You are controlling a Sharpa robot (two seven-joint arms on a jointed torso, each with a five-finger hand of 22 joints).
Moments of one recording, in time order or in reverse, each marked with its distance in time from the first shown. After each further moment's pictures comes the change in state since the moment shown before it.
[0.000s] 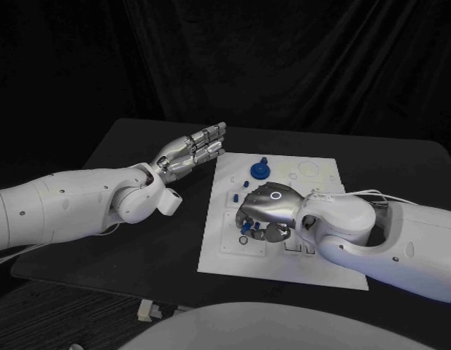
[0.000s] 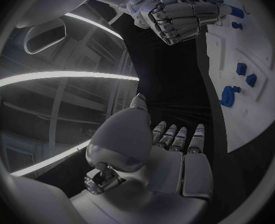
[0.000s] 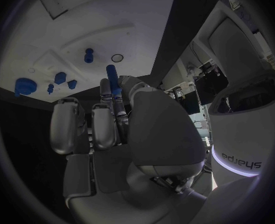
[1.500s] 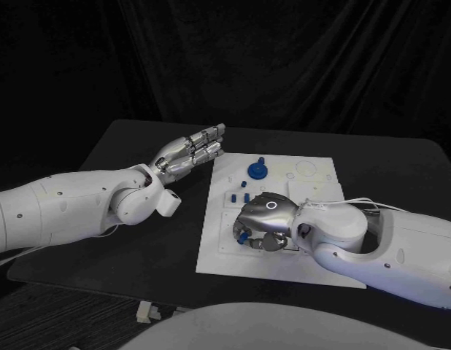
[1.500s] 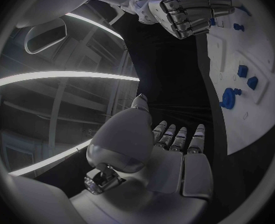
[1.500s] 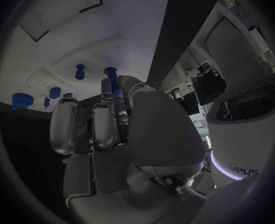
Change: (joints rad) left arm 0.000 0.008 0.000 0.001 0.000 0.003 0.000; left_hand 0.027 0.006 0.008 0.003 0.031 0.008 0.005 0.000 -0.001 -0.003 -0.048 0.000 0.000 0.000 0.007 0.000 0.001 0.000 0.004 0.014 0.000 0.000; right arm -0.043 0.005 0.000 -0.010 -0.011 0.020 0.004; right_hand 0.000 0.000 0.003 -0.003 -0.016 -0.007 0.000 -0.008 0.004 0.002 -0.009 0.005 0.005 0.000 0.000 0.000 -0.005 0.000 0.000 0.000 -0.006 0.000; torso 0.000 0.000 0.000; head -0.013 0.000
